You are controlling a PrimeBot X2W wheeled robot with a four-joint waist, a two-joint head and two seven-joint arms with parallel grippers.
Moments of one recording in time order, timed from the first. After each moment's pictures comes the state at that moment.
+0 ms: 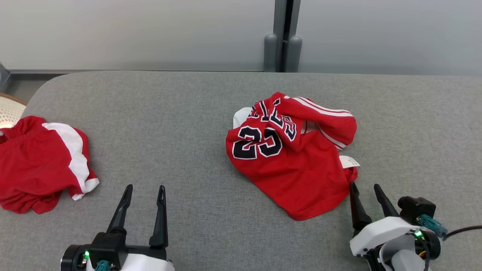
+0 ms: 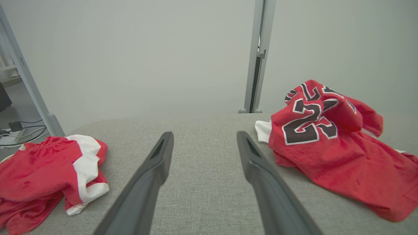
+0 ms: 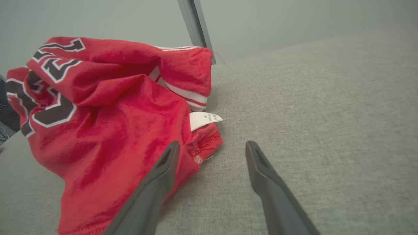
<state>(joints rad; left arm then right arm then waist) 0.06 0.05 -0.13 0.08 -0.12 0.06 -0.26 -0.27 -0.05 0.14 0.72 0.36 0.13 -0.26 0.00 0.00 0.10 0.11</state>
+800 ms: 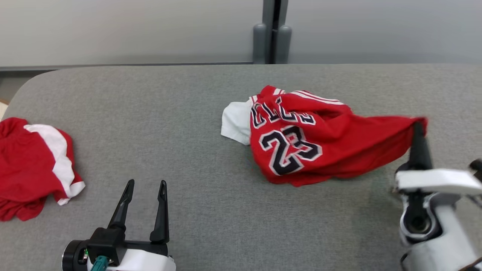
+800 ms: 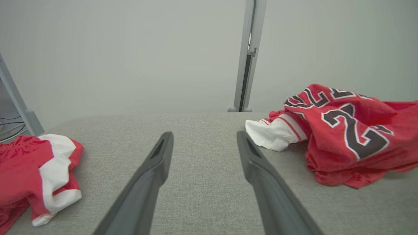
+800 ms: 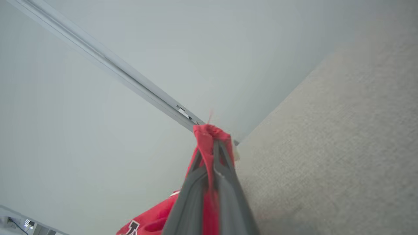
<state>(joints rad) 0.03 0.05 -0.14 0.08 -0.16 0.05 -0.26 -0.37 -0.06 0.05 0.53 0.94 0.13 -0.26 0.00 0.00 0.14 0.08</state>
